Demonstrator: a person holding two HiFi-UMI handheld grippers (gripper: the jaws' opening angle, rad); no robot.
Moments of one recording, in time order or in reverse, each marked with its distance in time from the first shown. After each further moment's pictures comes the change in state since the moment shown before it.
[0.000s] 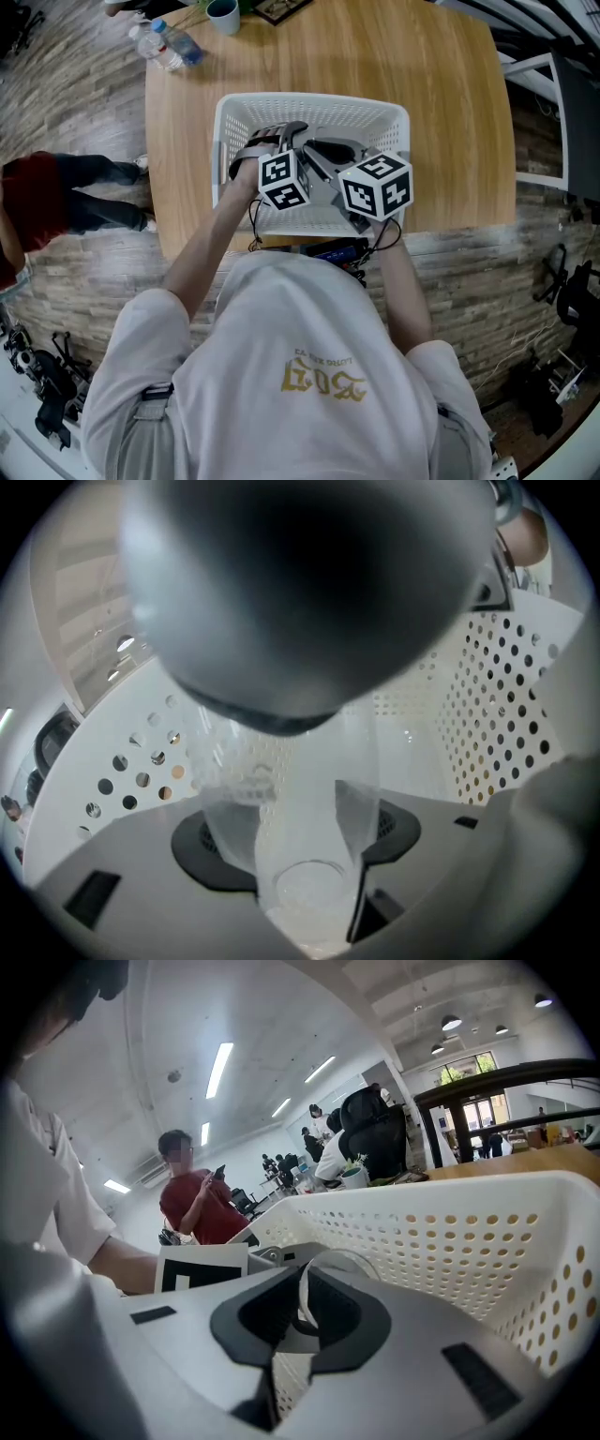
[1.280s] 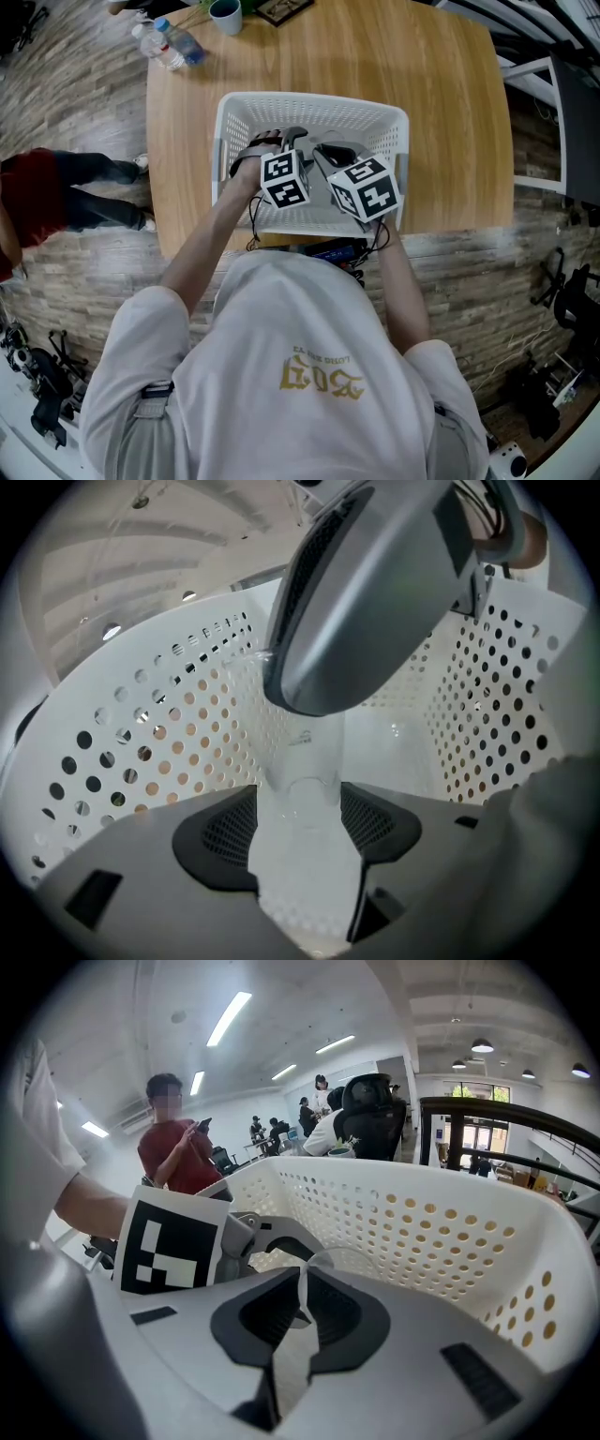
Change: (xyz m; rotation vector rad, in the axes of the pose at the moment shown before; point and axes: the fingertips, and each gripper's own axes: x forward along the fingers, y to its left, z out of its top) left arm 0.010 -0.019 -0.010 0.004 0.041 -0.084; right arm 0.000 -0.029 -0.032 -0.175 0.173 -0.197
